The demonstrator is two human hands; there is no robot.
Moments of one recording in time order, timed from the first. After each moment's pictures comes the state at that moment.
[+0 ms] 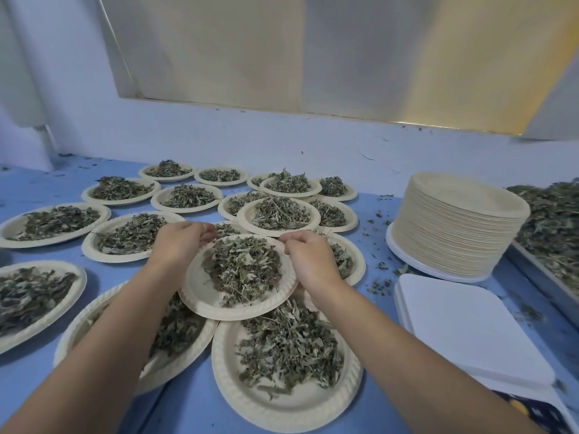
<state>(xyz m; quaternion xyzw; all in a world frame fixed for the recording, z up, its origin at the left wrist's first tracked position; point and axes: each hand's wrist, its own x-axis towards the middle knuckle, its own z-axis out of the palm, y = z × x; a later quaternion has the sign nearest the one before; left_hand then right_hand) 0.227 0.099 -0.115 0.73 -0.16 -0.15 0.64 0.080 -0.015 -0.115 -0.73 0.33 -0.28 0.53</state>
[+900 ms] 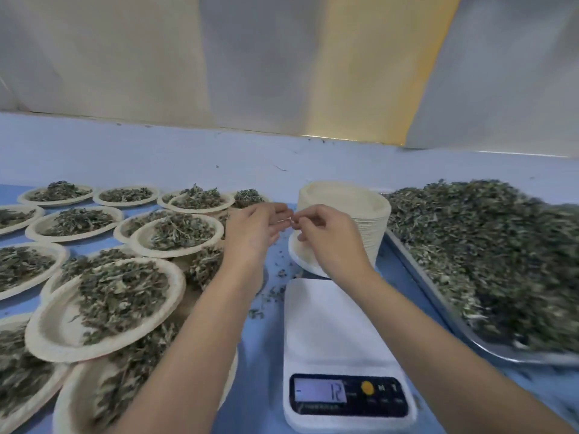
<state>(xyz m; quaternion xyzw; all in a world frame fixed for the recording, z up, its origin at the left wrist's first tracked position) 0.034 -0.044 -0.056 0.53 -0.26 -0.30 0.75 -0.057 -0.111 -0.069 -0.77 0.30 -0.44 0.37</state>
